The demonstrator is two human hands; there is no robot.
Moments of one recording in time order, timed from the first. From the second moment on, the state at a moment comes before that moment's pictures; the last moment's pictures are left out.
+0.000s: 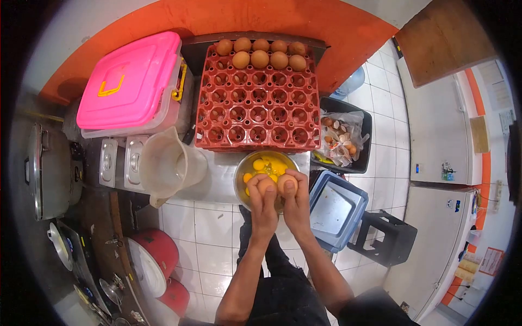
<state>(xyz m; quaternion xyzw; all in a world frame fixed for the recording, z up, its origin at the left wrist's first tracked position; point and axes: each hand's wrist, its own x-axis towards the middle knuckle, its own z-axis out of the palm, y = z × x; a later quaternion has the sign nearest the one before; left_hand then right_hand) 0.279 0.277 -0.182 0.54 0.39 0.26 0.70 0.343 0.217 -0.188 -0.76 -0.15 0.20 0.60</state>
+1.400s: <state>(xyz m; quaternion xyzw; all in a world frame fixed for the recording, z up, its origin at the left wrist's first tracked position) 0.256 0.331 -0.170 0.75 0.38 0.06 0.53 0.393 0.211 -0.162 -0.77 -0.32 0.38 0.39</state>
